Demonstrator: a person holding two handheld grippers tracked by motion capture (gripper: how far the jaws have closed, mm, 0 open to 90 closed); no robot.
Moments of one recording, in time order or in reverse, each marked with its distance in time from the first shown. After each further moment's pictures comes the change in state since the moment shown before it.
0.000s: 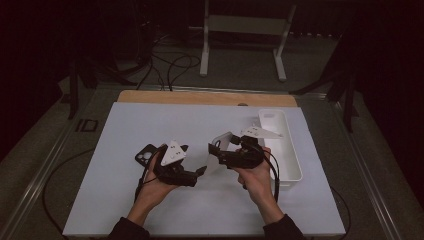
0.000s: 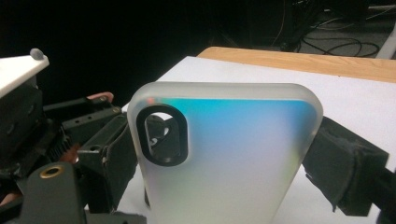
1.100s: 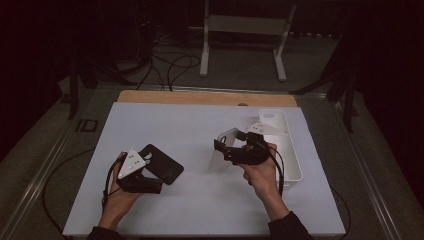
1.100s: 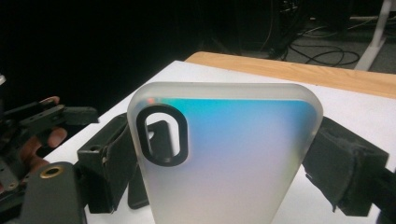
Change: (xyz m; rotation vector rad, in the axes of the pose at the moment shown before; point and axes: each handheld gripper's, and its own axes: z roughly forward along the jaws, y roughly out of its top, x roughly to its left) left arm 0.043 -0.063 -0.060 -0.061 0.122 -0.031; right arm -0.010 0.010 -0.009 -0.010 -0.042 -0.036
